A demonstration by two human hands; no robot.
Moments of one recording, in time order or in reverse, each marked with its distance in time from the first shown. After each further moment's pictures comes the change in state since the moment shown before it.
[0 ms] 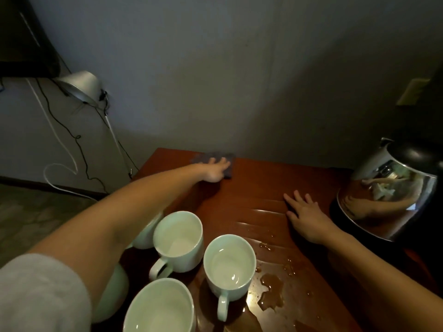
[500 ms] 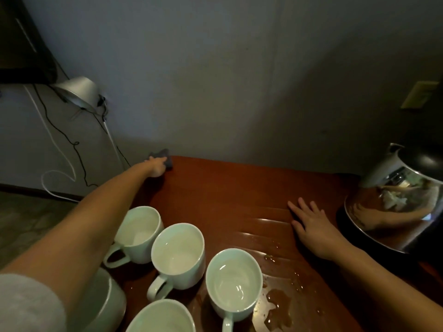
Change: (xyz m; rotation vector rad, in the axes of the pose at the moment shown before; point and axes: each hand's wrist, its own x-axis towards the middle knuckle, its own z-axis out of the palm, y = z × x) left_hand 0.007 -0.167 -0.006 -0.203 0.150 -0.436; right_hand 0.002 0.006 0.007 0.007 0.053 -0.023
